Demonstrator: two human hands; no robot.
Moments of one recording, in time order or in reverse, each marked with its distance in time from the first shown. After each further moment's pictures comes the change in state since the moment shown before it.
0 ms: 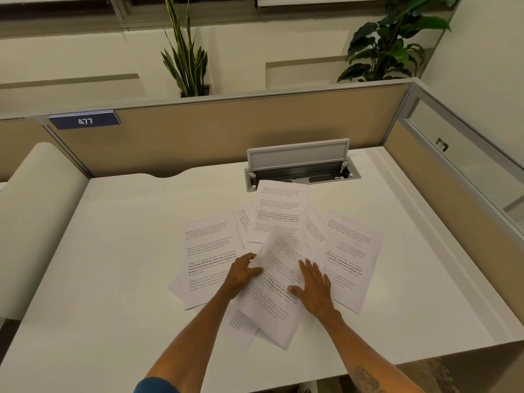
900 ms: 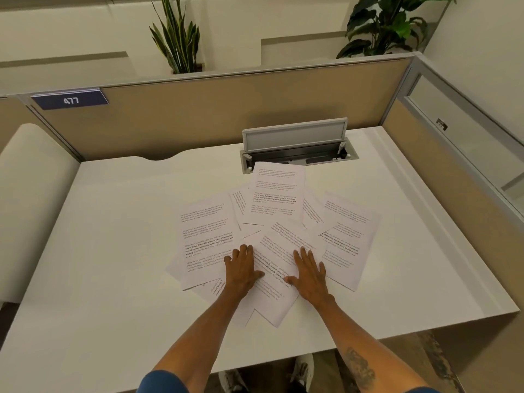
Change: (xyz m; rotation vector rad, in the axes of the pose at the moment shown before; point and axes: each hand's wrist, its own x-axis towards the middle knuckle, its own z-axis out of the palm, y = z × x) left_hand -0.013 -0.027 0.037 1.009 0.071 0.004; right_hand -0.012 0.001 0.012 -0.220 -0.123 0.033
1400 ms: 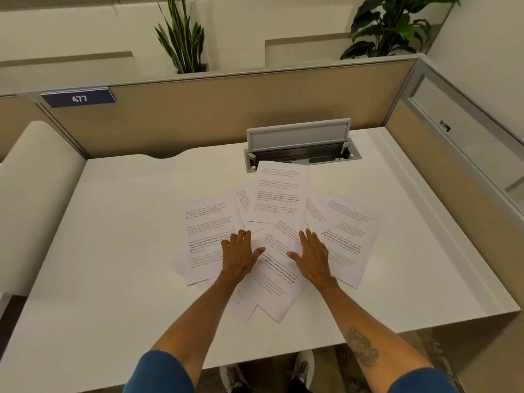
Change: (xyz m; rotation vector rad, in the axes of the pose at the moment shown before) left_hand 0.004 -0.010 -0.030 -0.018 0.130 0.003; right_hand 0.011 -0.013 -0.033 0.145 0.186 -0.001
